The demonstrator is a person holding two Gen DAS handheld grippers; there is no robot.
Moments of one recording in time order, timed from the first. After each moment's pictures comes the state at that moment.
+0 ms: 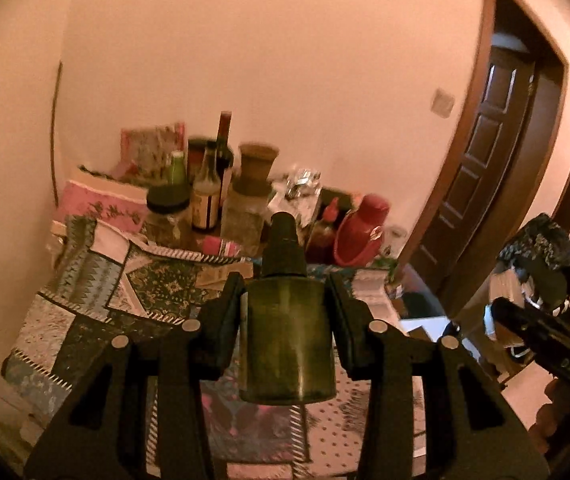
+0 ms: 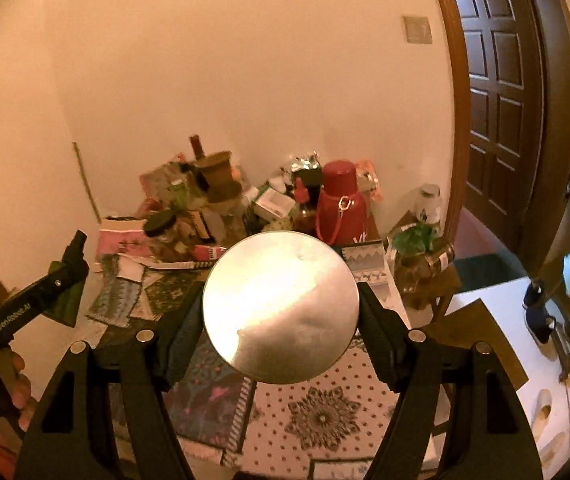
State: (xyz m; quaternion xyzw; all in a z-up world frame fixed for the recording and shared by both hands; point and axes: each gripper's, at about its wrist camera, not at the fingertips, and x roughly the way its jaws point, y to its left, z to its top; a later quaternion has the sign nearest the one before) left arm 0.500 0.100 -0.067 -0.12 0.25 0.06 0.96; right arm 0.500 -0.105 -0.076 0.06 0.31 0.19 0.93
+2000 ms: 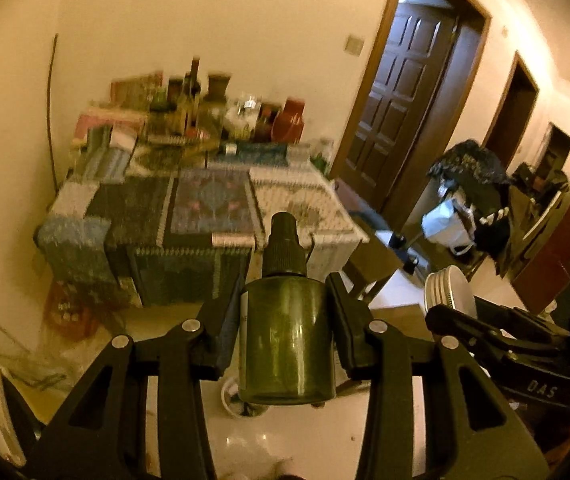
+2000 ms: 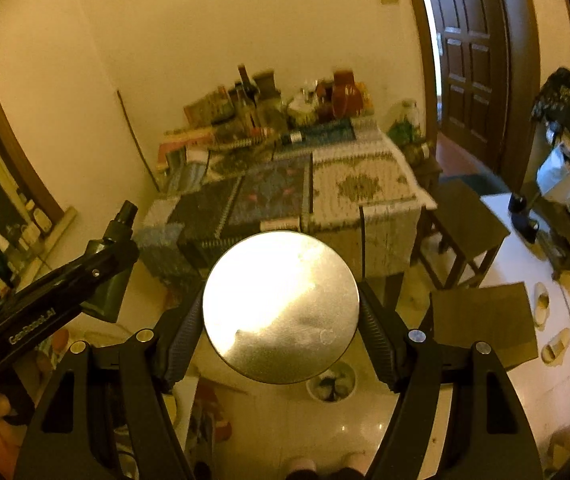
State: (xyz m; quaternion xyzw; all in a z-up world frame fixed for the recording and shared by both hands) left arm 0.165 0.039 -0.120 -0.11 0.34 -0.05 0.93; right arm 0.176 -0.108 -0.125 0.07 0.41 0.19 0.89
